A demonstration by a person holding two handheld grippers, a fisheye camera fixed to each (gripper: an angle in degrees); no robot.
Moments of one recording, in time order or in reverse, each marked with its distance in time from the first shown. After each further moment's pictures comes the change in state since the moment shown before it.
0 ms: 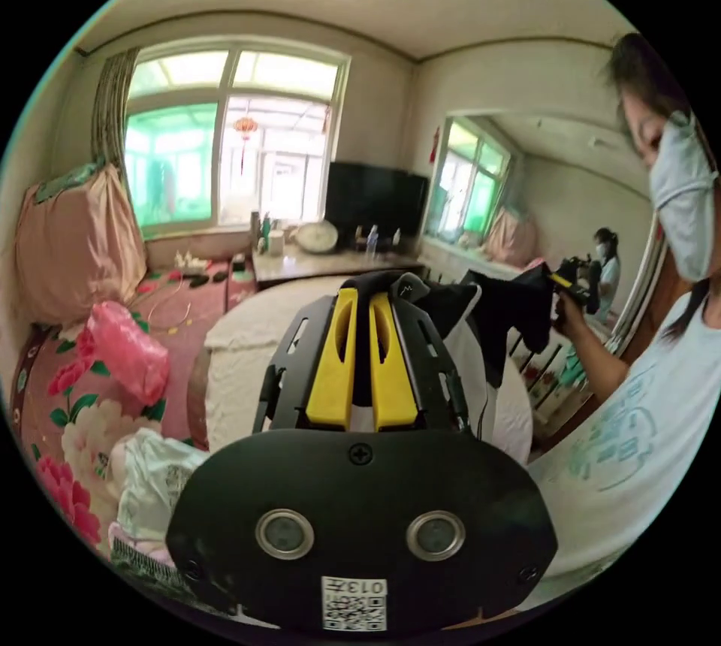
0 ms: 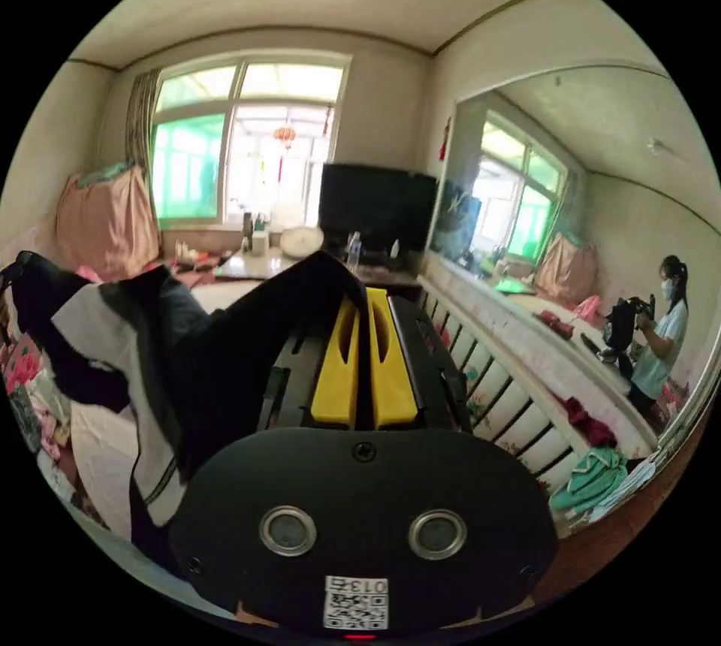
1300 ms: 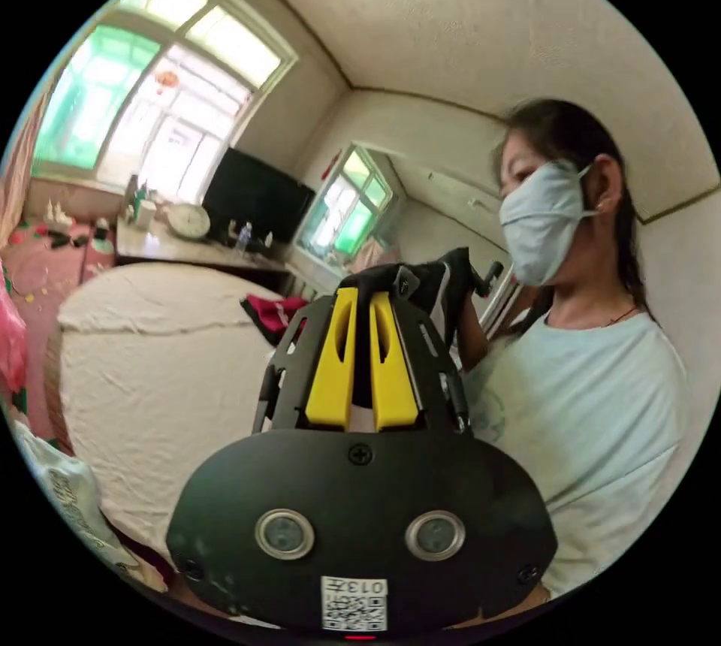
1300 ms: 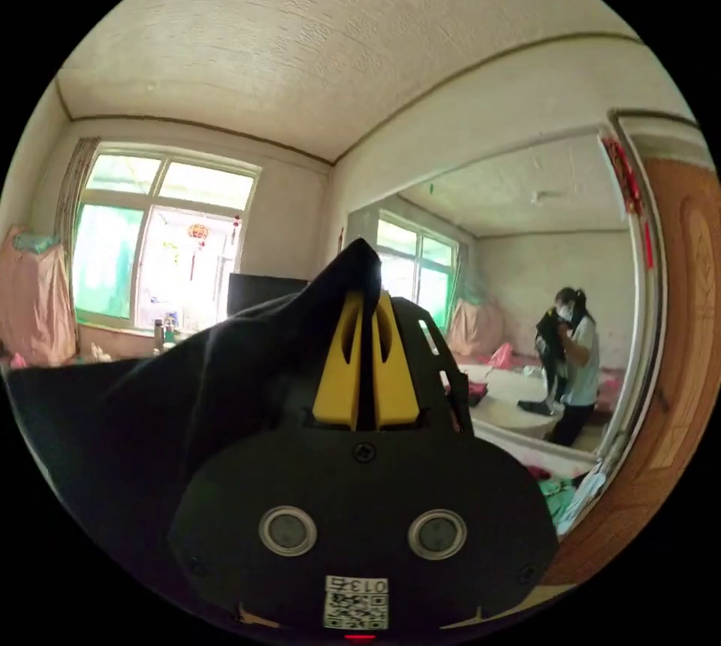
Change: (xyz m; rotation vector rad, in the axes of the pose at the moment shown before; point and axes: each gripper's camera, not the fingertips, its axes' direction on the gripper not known) left arm -0.100 0.046 0.015 -0.119 0.628 -0.207; right arm 0.130 -0.079 -0.160 0.320 0.307 0.146
